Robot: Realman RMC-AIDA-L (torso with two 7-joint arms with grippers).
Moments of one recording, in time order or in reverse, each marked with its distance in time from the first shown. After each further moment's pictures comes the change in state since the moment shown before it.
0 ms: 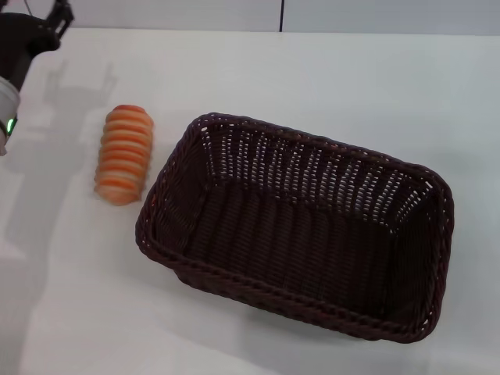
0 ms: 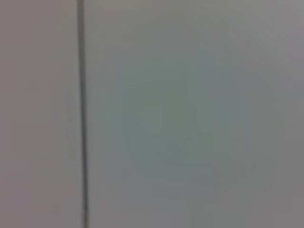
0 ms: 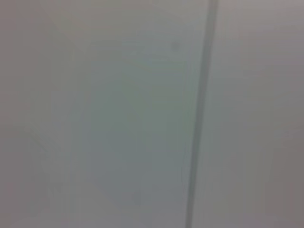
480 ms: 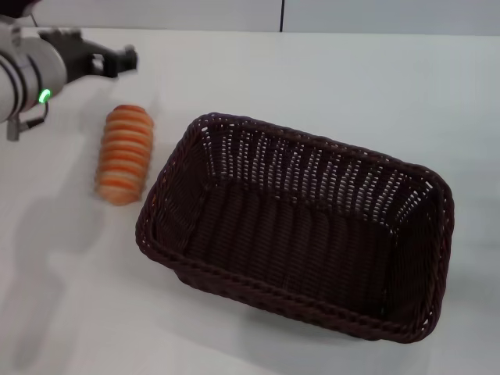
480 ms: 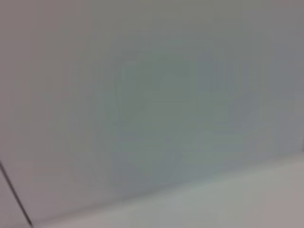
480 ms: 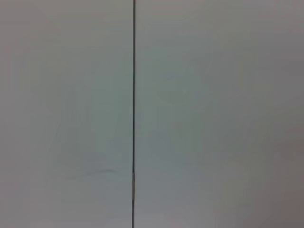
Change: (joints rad) left arm 0.153 -0.008 0.006 -0.971 0.001 -1.410 0.205; right arm -0.153 0.001 -0.052 0.023 0.077 0.048 0.080
